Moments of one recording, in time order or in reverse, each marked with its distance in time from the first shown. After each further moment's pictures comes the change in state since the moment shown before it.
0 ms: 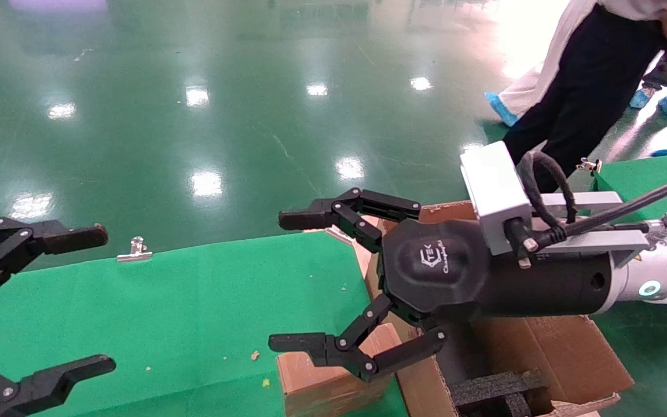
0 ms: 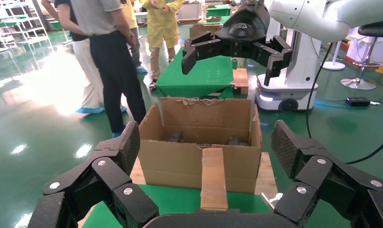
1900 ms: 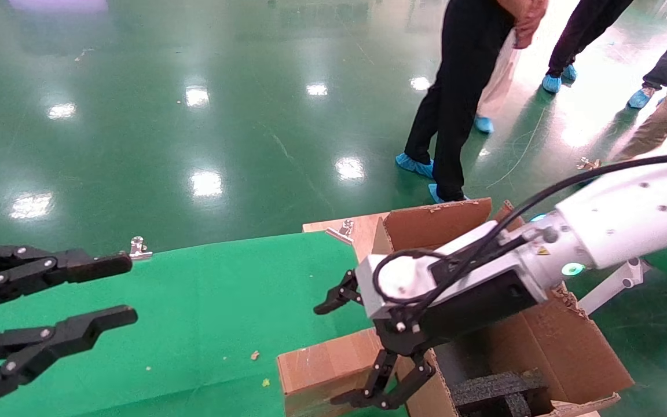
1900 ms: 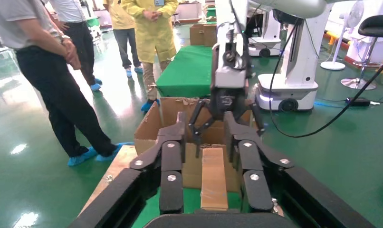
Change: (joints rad) left arm 0.000 0.000 0.001 0.000 0.000 0.000 0.001; right arm 0.515 -0.086 -0.586 -0.084 -0.473 -0.098 0.060
